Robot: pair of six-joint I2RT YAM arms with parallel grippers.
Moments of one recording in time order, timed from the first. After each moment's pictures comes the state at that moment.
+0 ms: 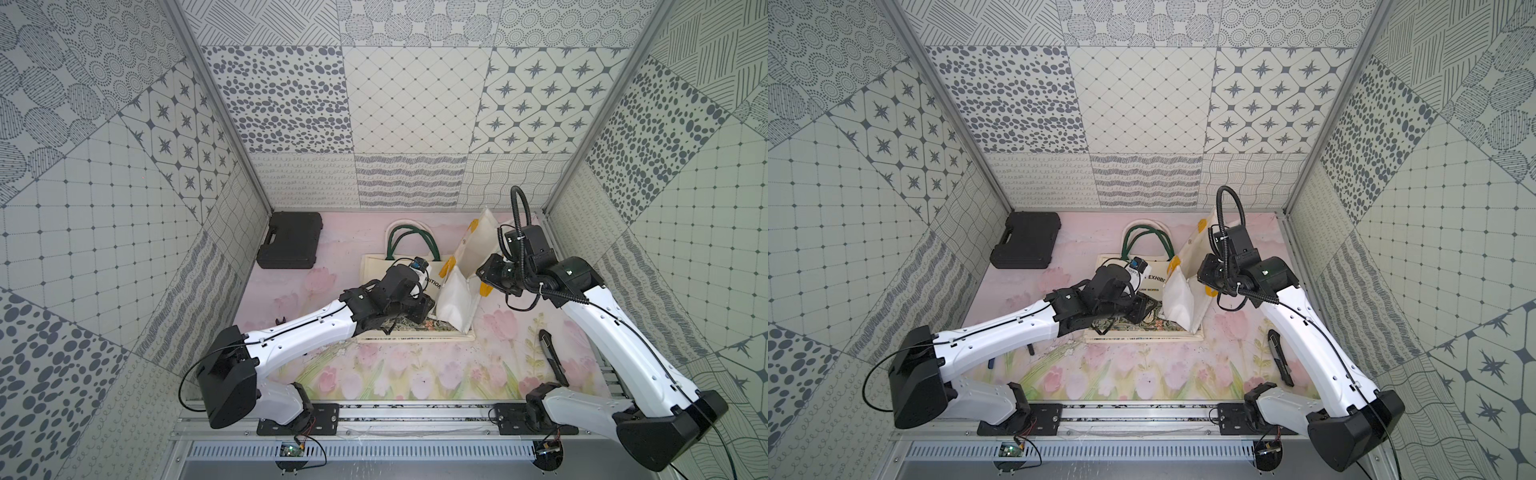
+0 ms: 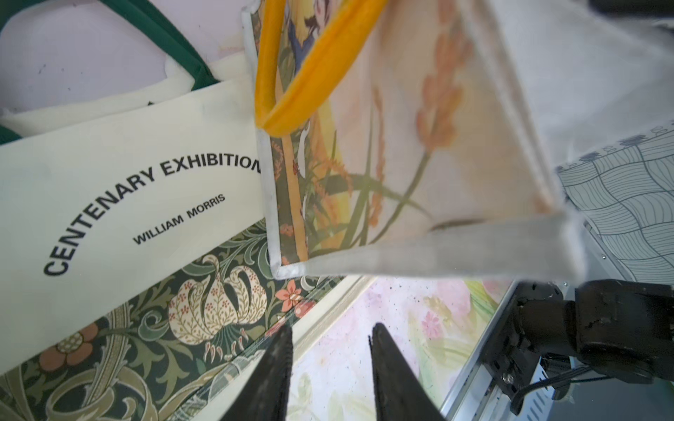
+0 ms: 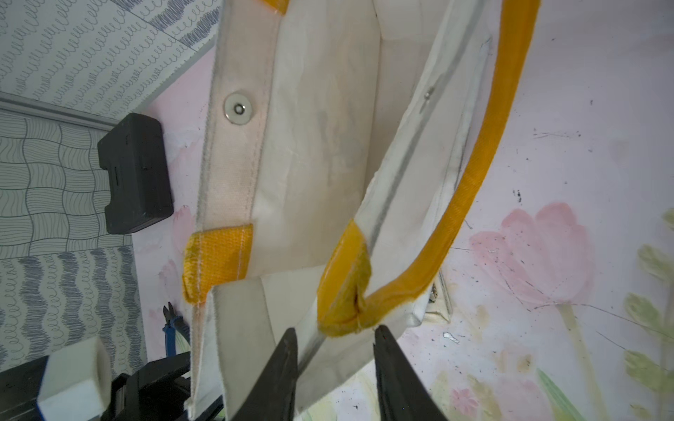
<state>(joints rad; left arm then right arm) -0.96 1.42 1.06 -0.31 0.04 -0.39 0.45 1.18 1.30 -1.00 -0.05 0.80</state>
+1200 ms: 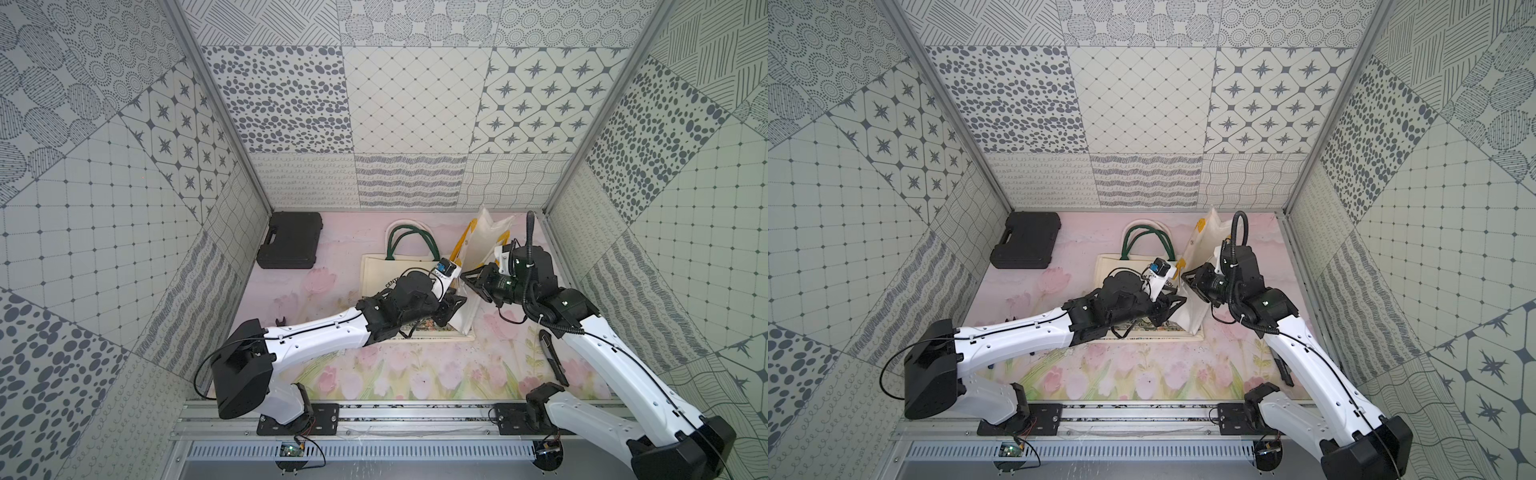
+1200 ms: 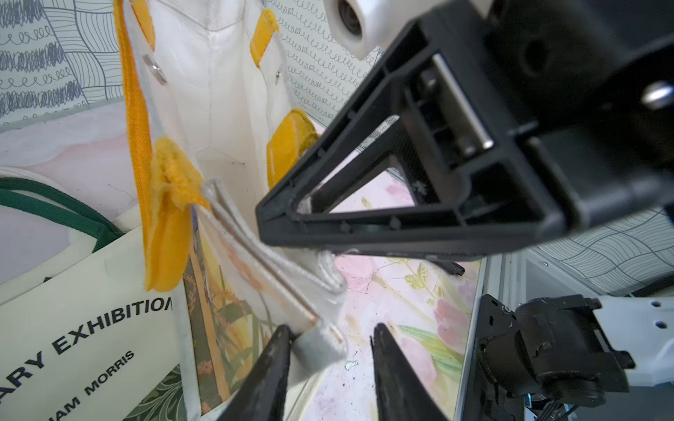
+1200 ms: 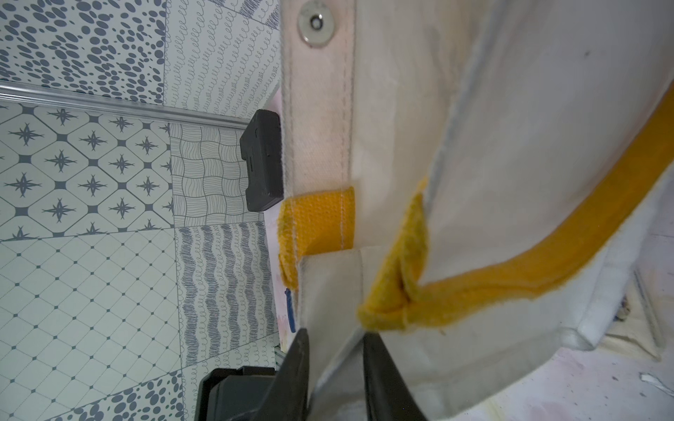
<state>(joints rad) -1.06 1.47 1.02 0.09 0.07 -0.26 0.43 1.01 0.97 -0.55 -0.33 1.06</state>
